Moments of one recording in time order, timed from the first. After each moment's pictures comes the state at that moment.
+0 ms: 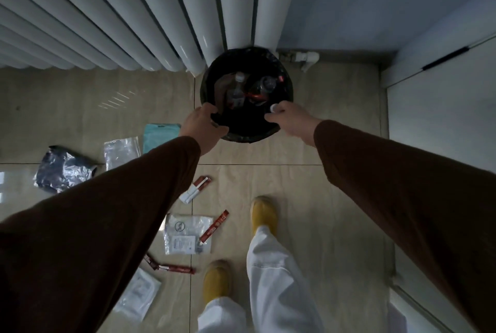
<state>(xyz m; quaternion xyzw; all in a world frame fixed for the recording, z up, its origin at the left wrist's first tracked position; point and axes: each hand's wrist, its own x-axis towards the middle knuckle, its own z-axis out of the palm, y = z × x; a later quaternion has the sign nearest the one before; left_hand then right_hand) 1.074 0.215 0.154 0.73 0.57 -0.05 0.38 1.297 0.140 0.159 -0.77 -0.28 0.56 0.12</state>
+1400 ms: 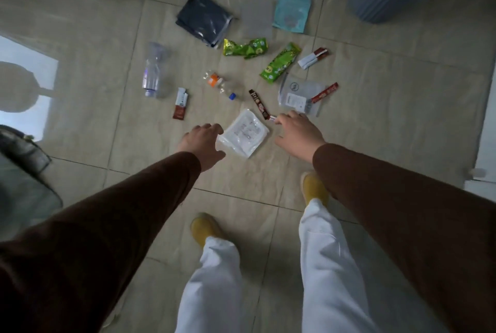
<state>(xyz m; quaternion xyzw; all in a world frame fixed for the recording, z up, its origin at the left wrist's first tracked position) 0.394 -0.179 0.229 0.76 0.55 -0.20 0.30 0.635 -0.219 0.234 -0.71 -0.59 0.37 -0.11</state>
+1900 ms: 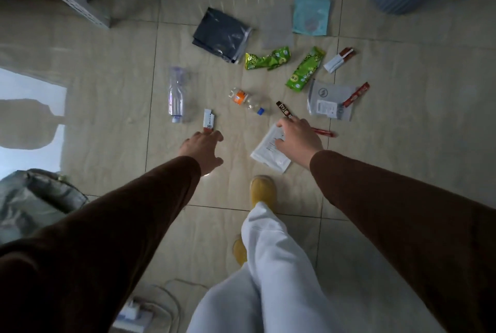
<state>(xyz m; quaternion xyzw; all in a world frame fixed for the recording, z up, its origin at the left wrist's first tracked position) 0.299 -0.052 0.202 0.78 0.49 -0.27 0.29 0.532 -0.127 0.192 -0.76 -0.52 0.39 -0.06</state>
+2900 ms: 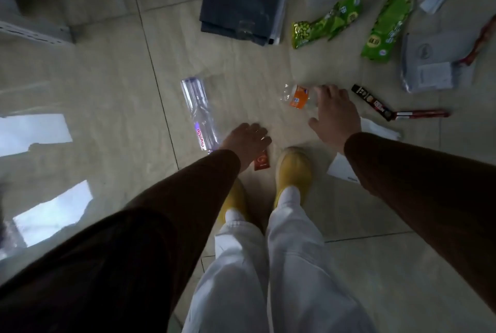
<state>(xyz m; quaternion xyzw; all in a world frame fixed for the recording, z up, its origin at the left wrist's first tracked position) 0.246 0.137 -0.087 0.94 0.04 -0.33 0.09 0.450 0.039 -0.066 -0.84 -0.41 0.34 -0.08</state>
